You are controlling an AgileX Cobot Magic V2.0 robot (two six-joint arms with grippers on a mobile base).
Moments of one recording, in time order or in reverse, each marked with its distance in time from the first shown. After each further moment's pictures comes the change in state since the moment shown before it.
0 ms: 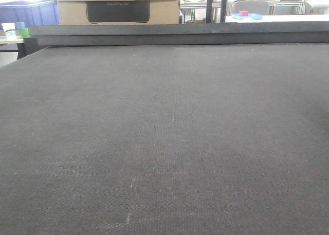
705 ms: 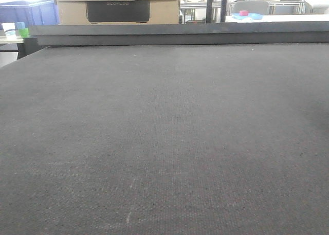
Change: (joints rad) left arm 0.000 -0.002 0.000 0.008 -0.003 0.002; right arm 0.000 -0.002 0.000 -0.002 -0.034 -0.002
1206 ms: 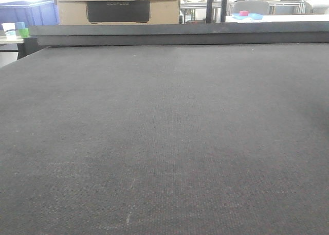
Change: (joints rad) left arm 0.000 0.000 0.000 0.000 0.000 0.000; right arm 0.000 0.000 0.000 0.000 0.000 0.000
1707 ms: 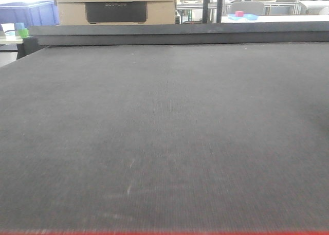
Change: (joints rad) left arm 0.000 0.000 0.000 0.000 0.000 0.000; right arm 0.000 0.000 0.000 0.000 0.000 0.000
